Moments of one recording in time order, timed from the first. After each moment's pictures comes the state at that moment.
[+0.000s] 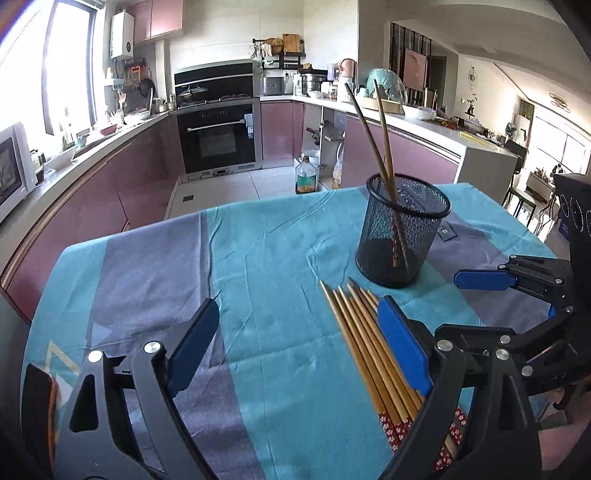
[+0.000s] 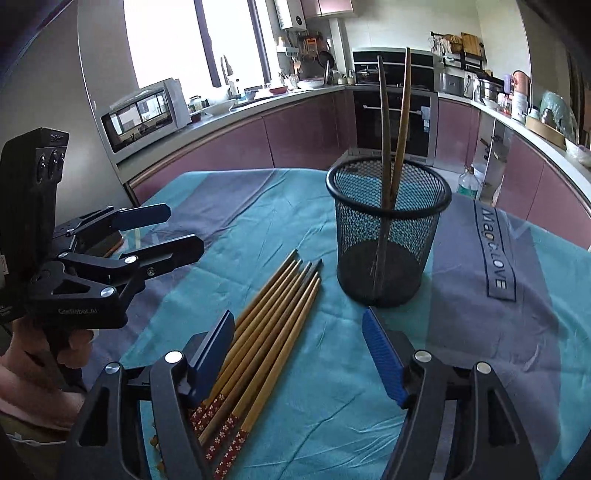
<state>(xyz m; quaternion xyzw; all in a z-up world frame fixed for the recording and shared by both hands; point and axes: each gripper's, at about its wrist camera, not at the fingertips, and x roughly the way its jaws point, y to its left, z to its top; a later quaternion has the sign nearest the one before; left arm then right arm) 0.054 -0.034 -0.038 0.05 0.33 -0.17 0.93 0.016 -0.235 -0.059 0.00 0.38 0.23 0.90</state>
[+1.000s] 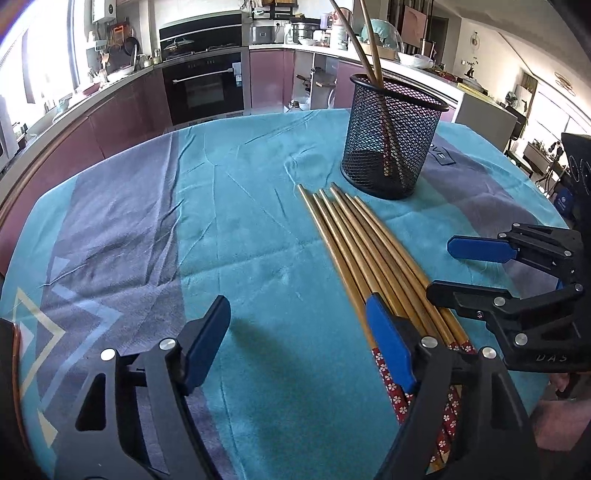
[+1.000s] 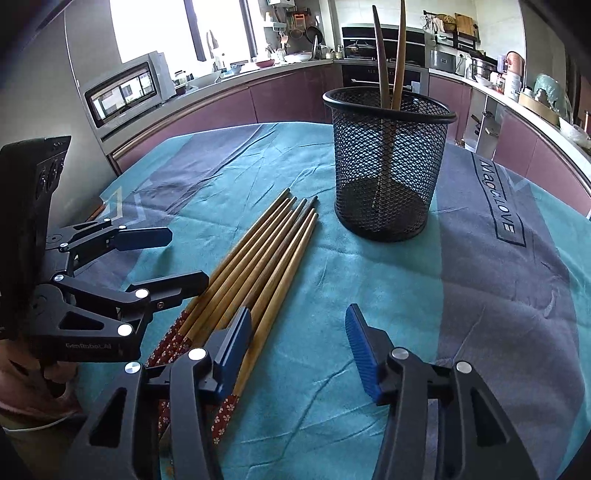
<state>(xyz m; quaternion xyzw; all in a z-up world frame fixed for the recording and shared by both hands) 0.054 -0.058 -0.100 0.06 0.42 -0.18 0.89 0.002 -0.230 -0.095 -0.01 0.42 0.20 0.89</state>
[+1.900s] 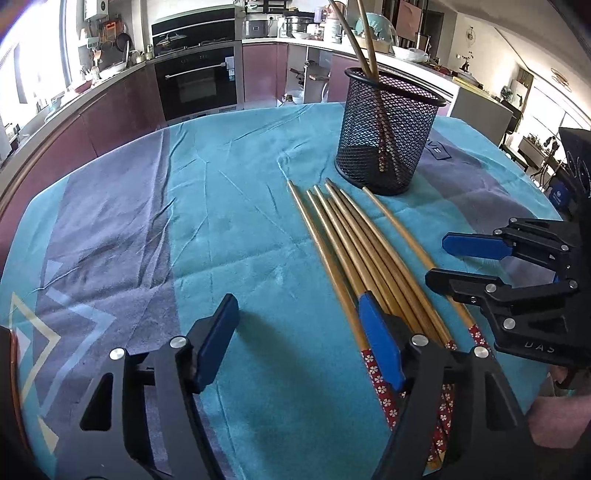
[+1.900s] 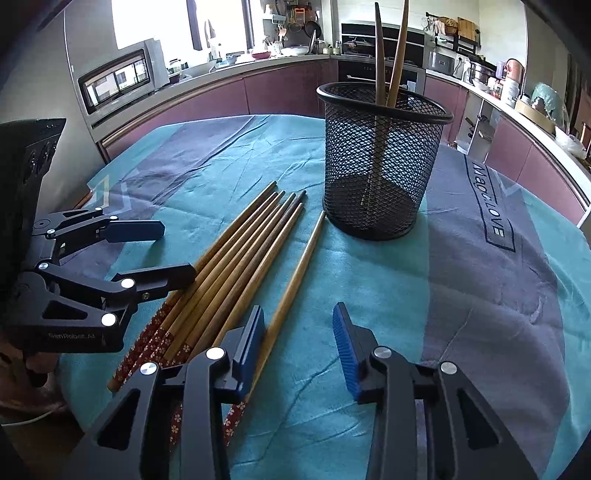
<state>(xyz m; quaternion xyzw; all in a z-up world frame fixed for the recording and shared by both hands) 0.062 -0.062 -0.106 0.07 0.44 -0.19 0.88 0.006 -0.229 -0.097 -0.05 0.43 0.18 0.88</state>
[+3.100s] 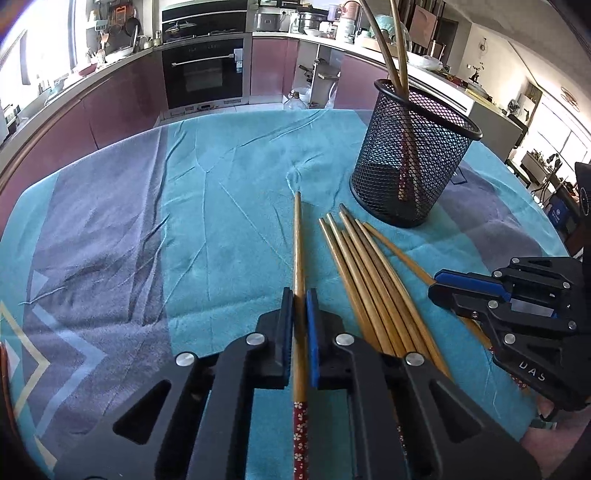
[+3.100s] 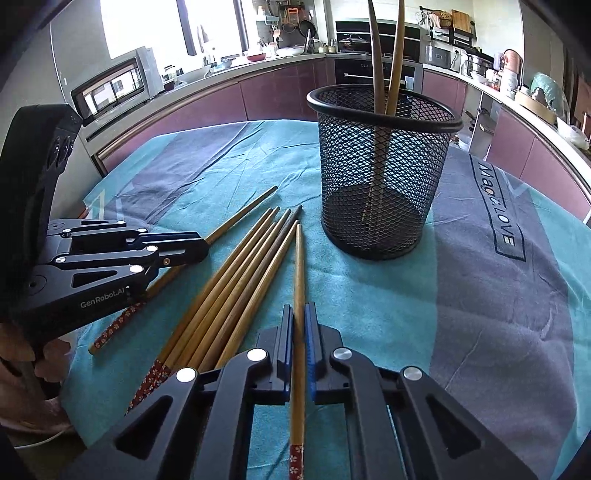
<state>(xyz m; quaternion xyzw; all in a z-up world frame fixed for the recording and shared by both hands) 0.101 -0.070 -0.107 0.03 0.45 -0.19 0.87 0.026 -0.227 -0.094 -0.03 0.44 0.18 0.88</state>
